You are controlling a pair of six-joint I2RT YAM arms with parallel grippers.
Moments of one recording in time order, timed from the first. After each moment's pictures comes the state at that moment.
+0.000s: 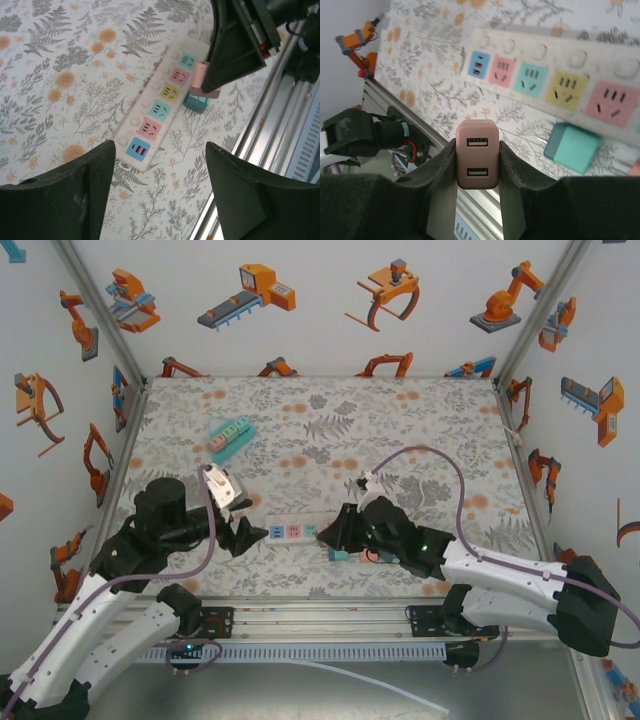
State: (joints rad) left arm -0.63 0.60 0.80 -0.62 0.42 0.22; right arm 1.04 1.04 0.53 0.01 0.05 0.91
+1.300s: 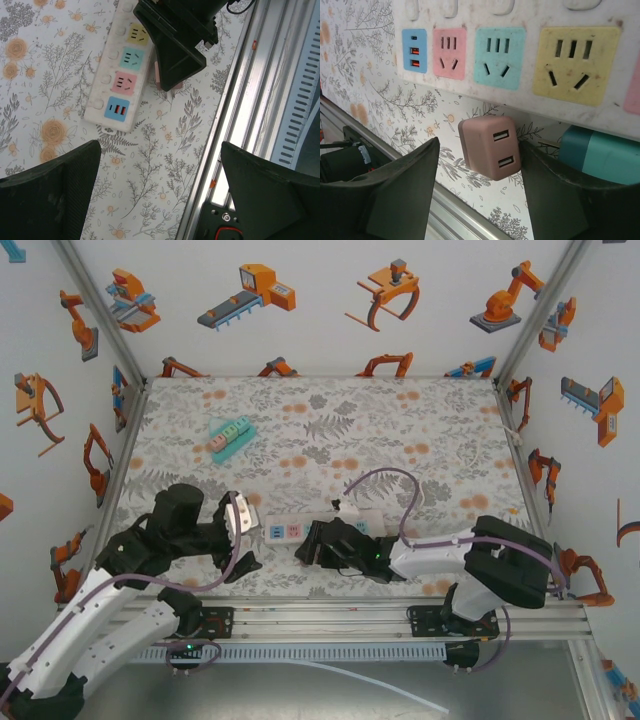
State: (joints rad) left arm -0.69 0.63 0.80 -0.84 0.44 0.44; right arm 1.17 1.49 0.55 0.24 0.19 1.12
